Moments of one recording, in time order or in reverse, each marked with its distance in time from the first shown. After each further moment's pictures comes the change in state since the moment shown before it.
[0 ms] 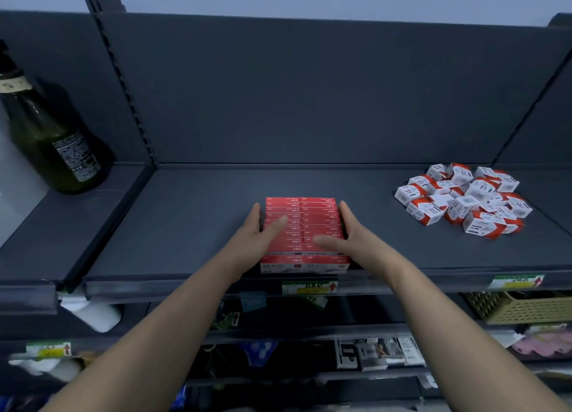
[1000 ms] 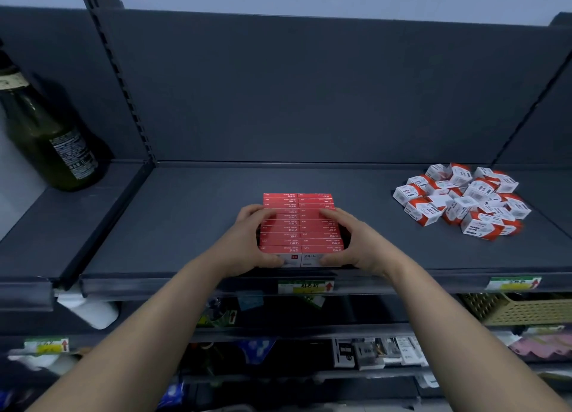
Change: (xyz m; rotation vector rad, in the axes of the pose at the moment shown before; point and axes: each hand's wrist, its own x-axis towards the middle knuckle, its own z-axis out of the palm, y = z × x) left_hand 0.002 0.000 -0.012 0.431 -0.053 0.165; right_hand 0.003 0.011 -0.013 -0.217 -0.006 -0.035
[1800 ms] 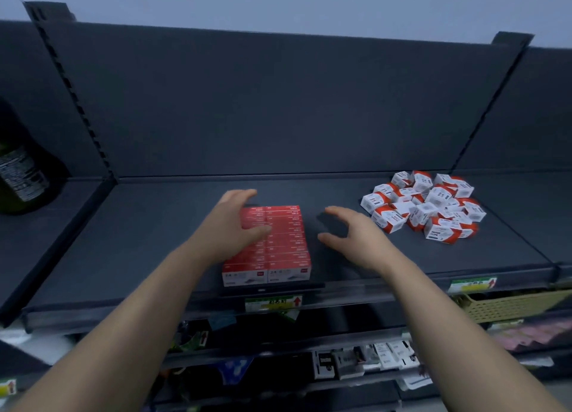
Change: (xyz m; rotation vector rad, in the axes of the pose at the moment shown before) left_hand 0.030 0.054 -0.005 0.189 0.198 0.086; right_hand -0.012 0.003 -0.046 -0.328 0.324 -0.012
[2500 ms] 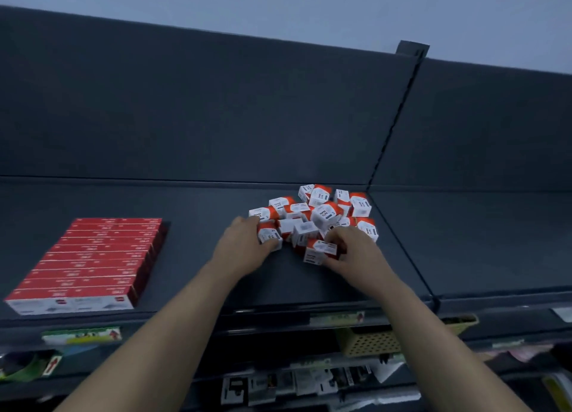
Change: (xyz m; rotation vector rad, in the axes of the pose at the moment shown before) left_hand 0.100 0.169 0.216 0.117 0.028 -0.196; right_hand -0.011 0.204 -0.148 -0.207 0.038 -0.005
